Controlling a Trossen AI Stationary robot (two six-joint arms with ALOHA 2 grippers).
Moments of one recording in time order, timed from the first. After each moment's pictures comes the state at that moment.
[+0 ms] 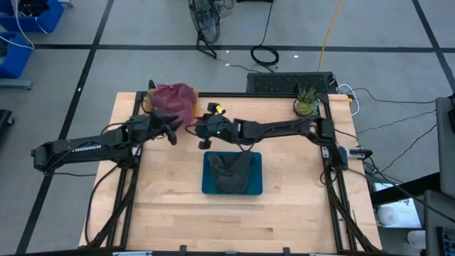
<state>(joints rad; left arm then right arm) 0.34 0.59 0.29 0.04 -0.27 -0.23 -0.07 2.09 1.70 0.02 0.44 -0.43</state>
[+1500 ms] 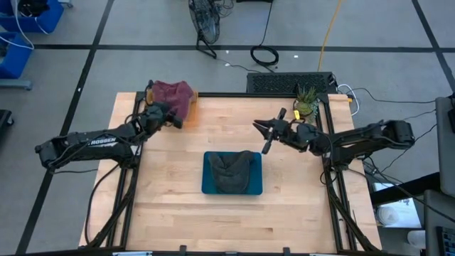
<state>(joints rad) 0.57 0.92 0.29 0.20 -0.46 -0.26 -0.07 1.20 0.47 0.82 0.36 -0.10</state>
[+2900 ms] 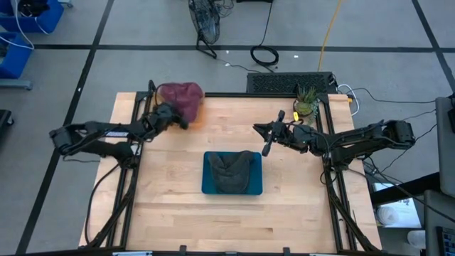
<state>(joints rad) 0.60 1.21 0.28 0.35 -0.35 -0.29 -0.06 1.20 0.47 0.70 0.36 -0.07</state>
